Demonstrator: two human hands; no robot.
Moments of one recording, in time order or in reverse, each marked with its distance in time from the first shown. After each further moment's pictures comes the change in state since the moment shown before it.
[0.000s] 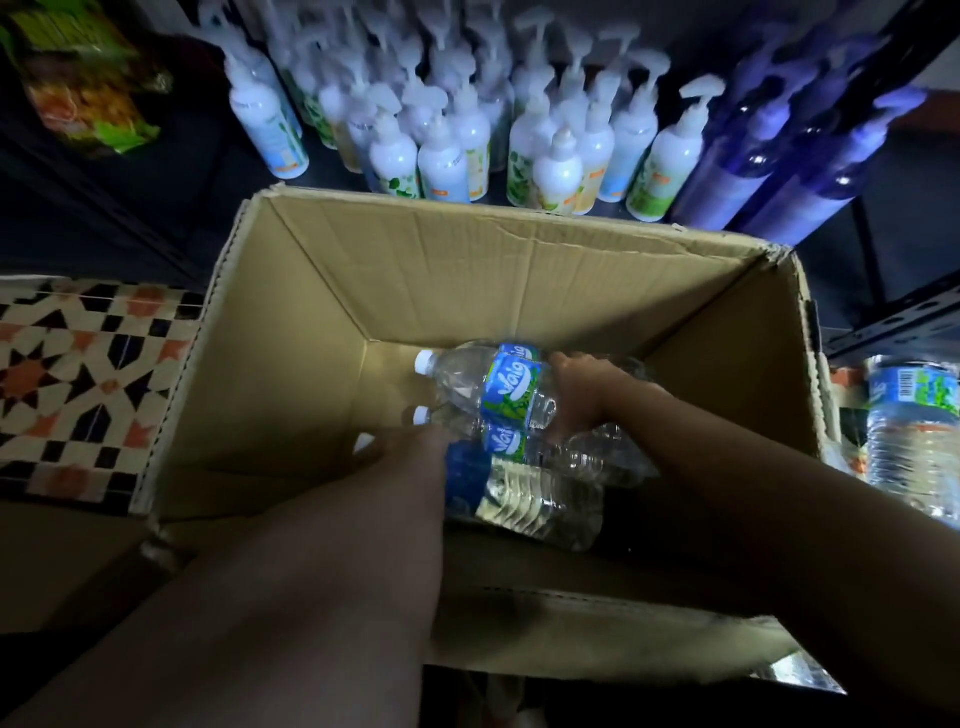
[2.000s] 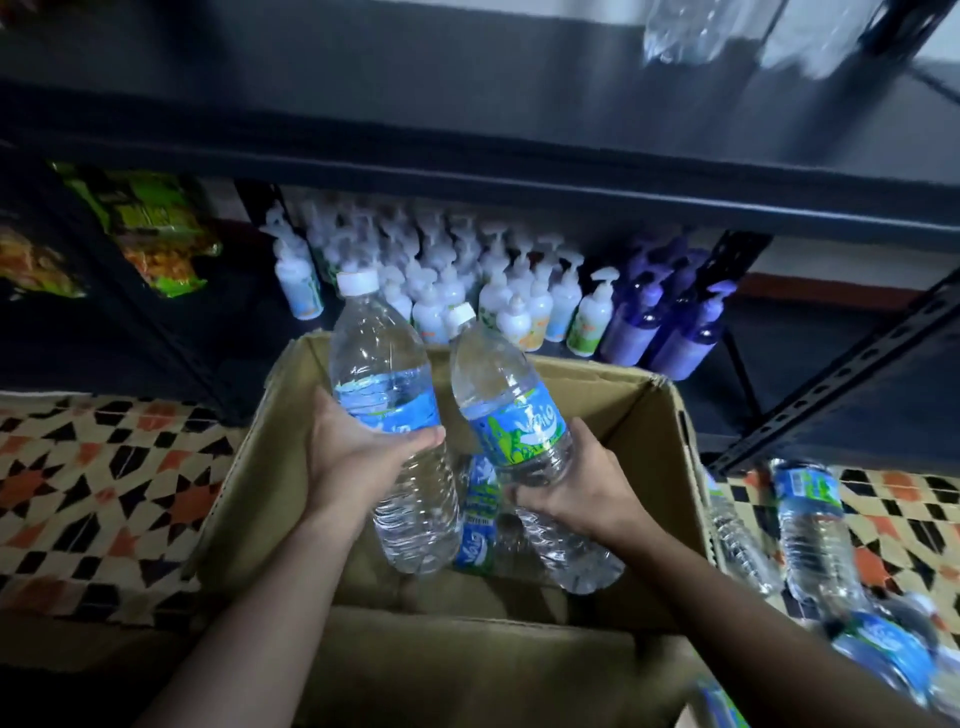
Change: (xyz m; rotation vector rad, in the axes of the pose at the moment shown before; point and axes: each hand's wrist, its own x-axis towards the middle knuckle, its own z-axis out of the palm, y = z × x) left_hand -0.174 0.058 -0.043 0.013 0.445 0.955; right_hand -0.135 -0.020 -0.037 0.716 0.551 0.013
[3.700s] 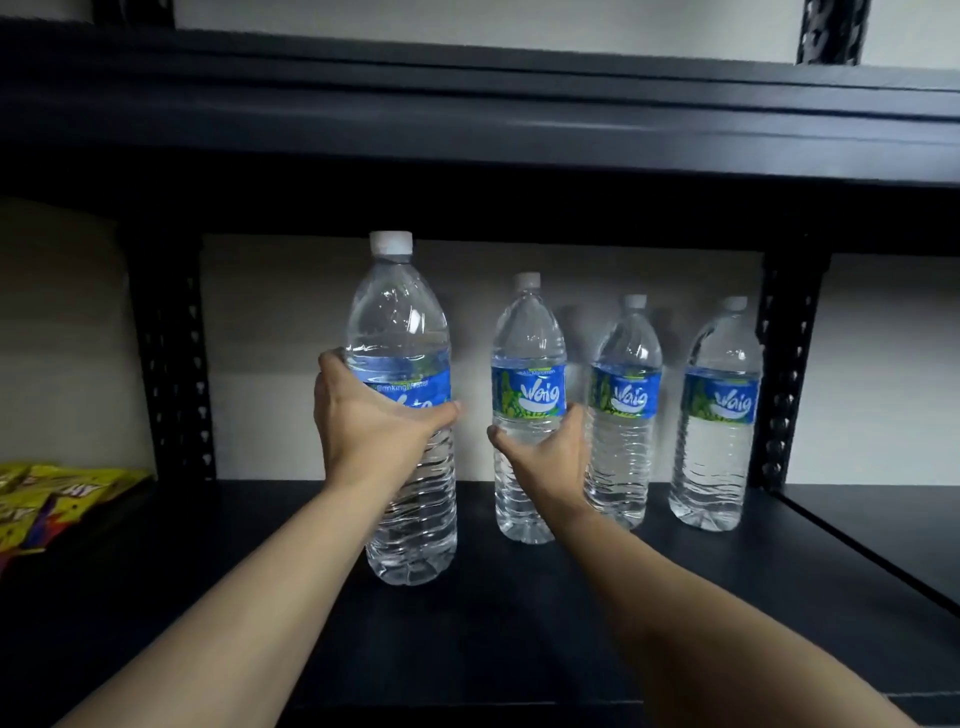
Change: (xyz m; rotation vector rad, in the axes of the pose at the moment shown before) left_hand 0.138 0.404 -0.017 -0.266 0.274 0.732; right_hand 0.253 -0.296 -0.226 0.453 0.888 -0.496
